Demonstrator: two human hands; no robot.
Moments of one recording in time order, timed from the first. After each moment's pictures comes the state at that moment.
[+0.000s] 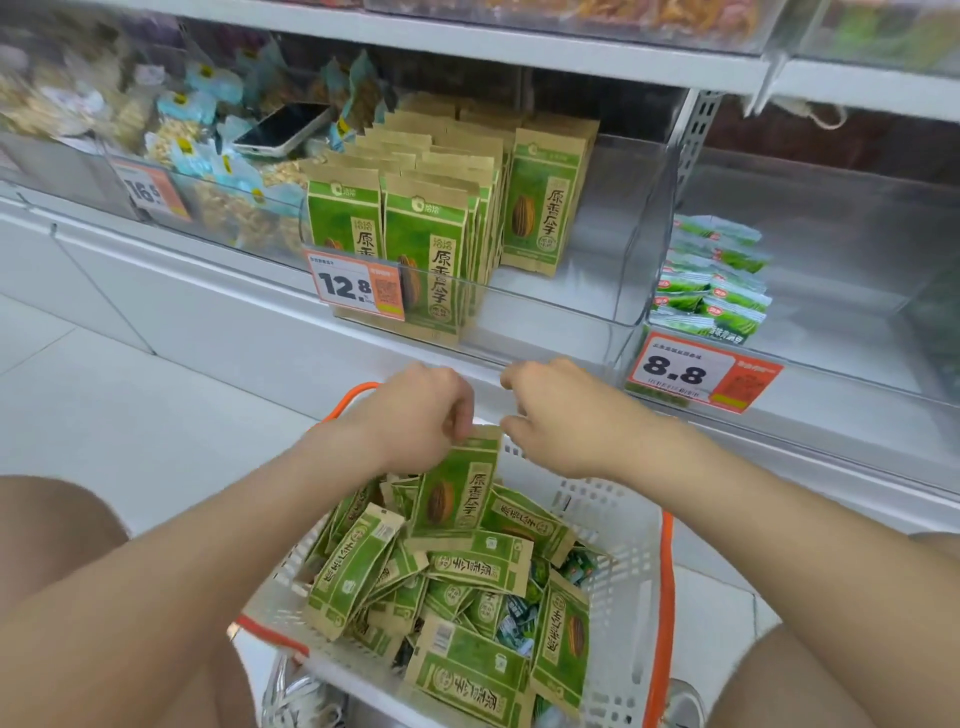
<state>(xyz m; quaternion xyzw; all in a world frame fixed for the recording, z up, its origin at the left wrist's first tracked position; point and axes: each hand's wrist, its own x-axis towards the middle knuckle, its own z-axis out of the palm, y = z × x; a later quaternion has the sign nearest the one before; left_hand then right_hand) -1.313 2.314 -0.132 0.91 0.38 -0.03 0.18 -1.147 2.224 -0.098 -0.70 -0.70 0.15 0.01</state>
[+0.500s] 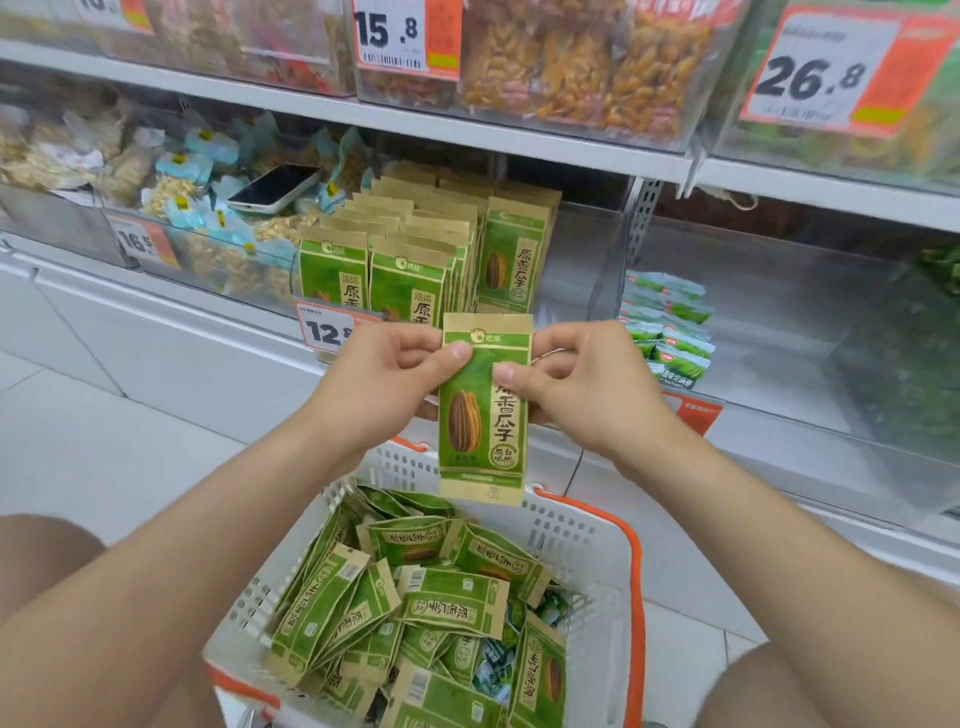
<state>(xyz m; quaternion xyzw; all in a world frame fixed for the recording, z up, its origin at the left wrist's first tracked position) -1.314 2.294 -0.063 0.70 0.36 0.31 0.53 -1.130 2.207 -0.047 -0.69 -0.49 0.29 0.44</state>
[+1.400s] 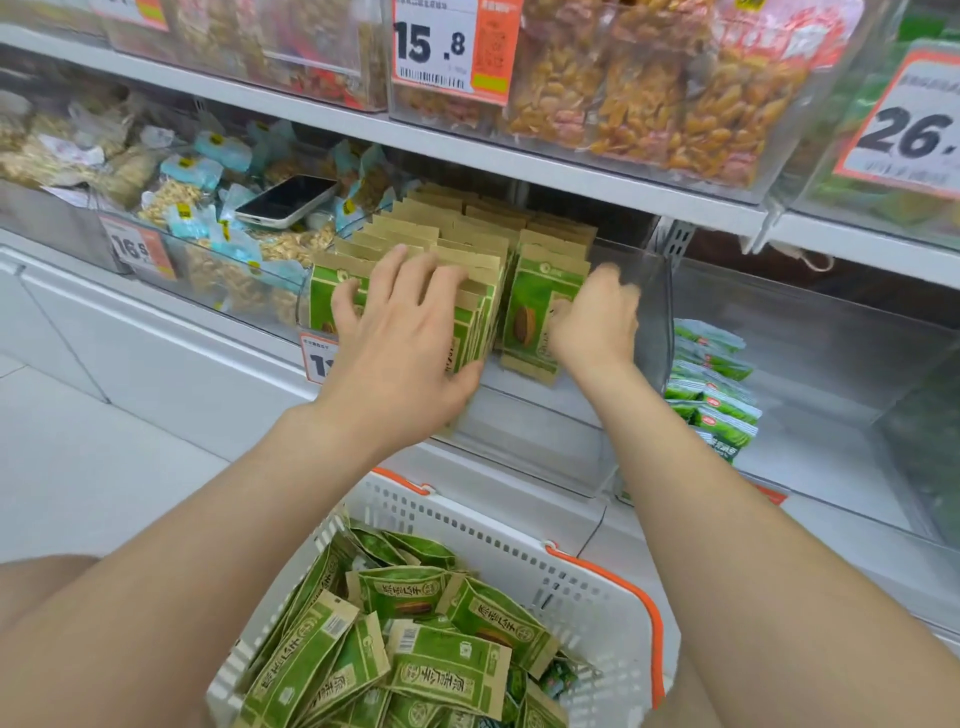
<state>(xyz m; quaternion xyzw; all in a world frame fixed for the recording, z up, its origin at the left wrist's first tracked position) -1.292 2.359 -0.050 0.87 0.42 0.27 0.00 -1.103 2.350 -0.038 -0.84 -0.38 0.03 0.37</state>
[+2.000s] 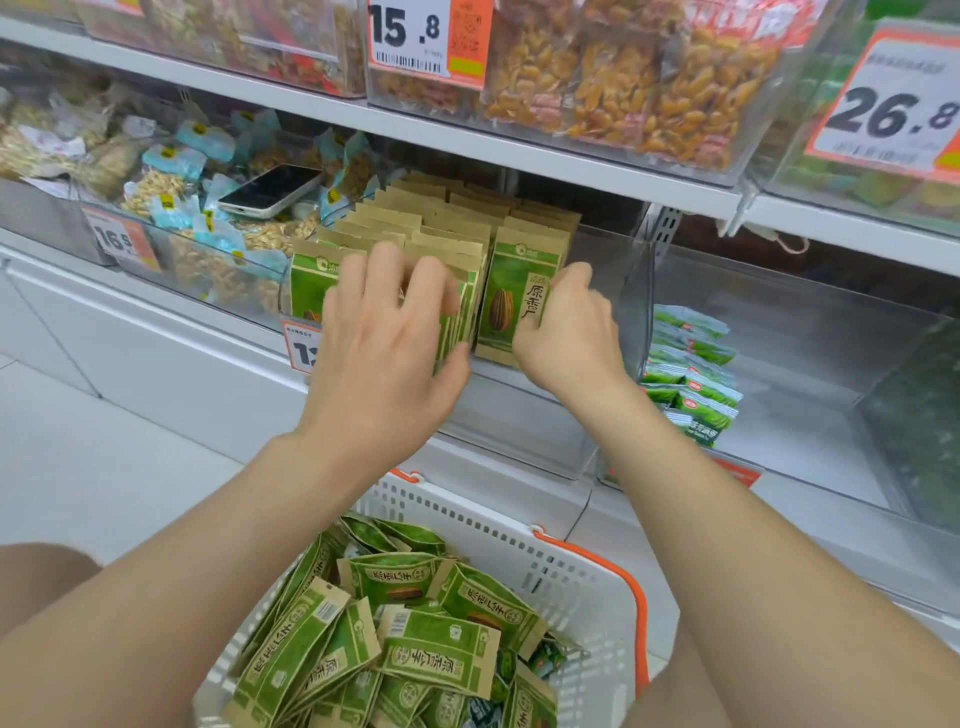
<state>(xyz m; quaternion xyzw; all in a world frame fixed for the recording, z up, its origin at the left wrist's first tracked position) -1.293 2.333 -0.055 0.84 0.34 0.42 -0.06 -1.116 2.316 -0.038 -0.82 -0.48 0.03 0.32</state>
